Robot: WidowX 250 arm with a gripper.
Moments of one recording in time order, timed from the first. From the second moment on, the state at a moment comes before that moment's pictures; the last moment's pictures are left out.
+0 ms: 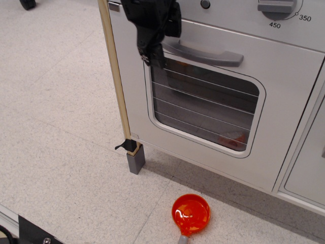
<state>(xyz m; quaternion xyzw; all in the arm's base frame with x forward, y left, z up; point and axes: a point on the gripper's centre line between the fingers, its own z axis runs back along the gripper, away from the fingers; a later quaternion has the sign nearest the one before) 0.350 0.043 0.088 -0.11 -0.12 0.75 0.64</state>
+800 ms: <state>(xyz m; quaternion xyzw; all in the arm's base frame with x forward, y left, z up) 0.360 0.023 0.075 -0.16 -0.12 0.71 0.68</state>
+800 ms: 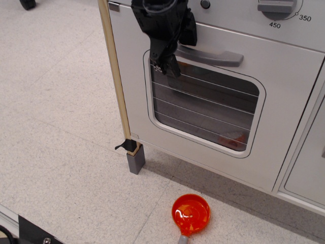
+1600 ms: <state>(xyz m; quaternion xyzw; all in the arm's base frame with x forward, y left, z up) 0.341 0.016 0.059 -0.16 -0.12 0.69 0.70</state>
